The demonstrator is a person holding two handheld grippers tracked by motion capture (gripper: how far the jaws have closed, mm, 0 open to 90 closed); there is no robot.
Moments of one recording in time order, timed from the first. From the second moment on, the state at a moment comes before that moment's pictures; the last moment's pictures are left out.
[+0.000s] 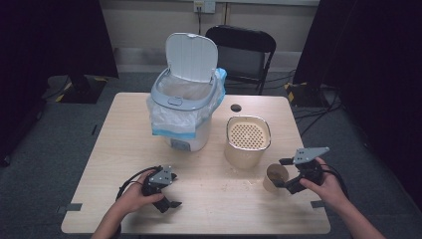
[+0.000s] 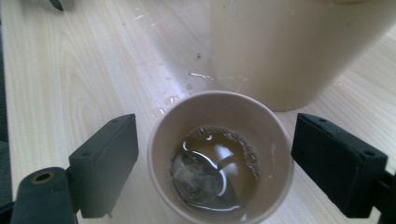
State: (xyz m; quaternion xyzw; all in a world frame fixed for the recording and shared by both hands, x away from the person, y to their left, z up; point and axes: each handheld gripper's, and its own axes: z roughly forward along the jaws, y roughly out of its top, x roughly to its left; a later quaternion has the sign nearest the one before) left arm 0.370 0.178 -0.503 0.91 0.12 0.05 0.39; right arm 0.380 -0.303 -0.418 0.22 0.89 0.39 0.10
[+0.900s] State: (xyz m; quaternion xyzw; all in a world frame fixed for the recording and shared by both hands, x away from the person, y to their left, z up) left arm 0.370 0.178 -0.503 0.91 0.12 0.04 0.39; right arm 0.380 -0.309 -0.454 0.24 0.88 0.41 0.08
